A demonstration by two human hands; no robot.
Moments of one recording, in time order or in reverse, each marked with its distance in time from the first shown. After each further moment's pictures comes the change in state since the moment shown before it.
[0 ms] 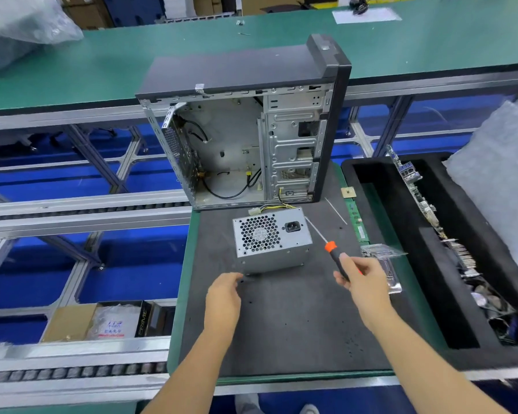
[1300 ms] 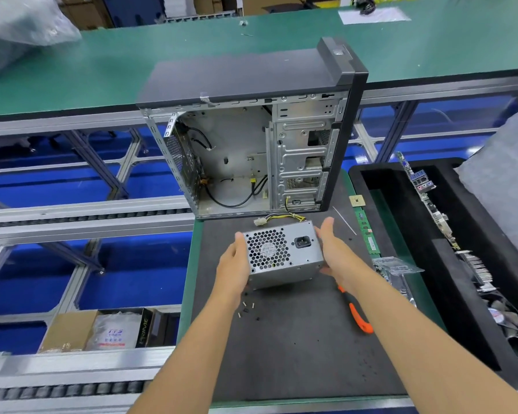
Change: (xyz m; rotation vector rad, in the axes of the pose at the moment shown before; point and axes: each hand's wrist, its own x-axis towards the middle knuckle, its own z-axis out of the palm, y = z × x) left_hand 0.056 0.084 -0.044 -0.587 -0.209 -0.431; right_hand 0.038 -0.062 0.088 -0.326 -0.381 0.201
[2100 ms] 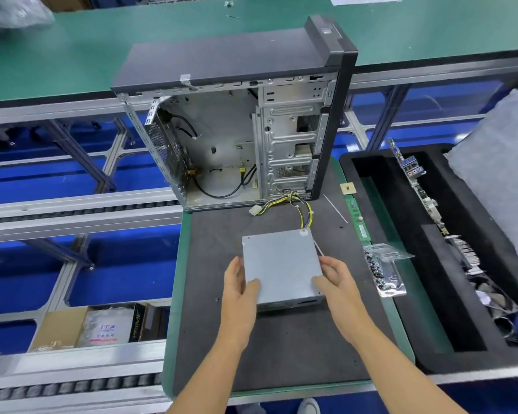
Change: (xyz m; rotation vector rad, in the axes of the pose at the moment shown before) left_hand -0.033 -0.082 0.022 -0.199 -0.061 0.199; right_hand -0.043 0.101 -0.008 0.160 0.094 -0.197
